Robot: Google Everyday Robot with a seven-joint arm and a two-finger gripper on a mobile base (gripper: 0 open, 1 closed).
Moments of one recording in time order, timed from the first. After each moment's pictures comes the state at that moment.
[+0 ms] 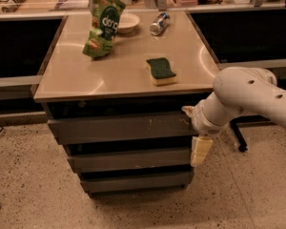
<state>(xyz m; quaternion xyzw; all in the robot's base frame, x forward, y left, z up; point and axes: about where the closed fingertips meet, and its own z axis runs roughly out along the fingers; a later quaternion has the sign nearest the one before) 0.523 -0.155 0.693 -0.71 0.68 0.03 0.18</state>
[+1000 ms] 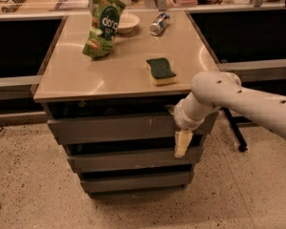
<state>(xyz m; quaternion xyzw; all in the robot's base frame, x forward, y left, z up) 0.586 -0.112 0.637 -0.74 0.64 0.05 0.19</state>
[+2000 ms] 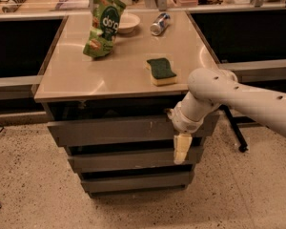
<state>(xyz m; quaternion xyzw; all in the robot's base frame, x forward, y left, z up) 0.554 -0.106 0.637 -0.74 0.65 0.10 0.14</state>
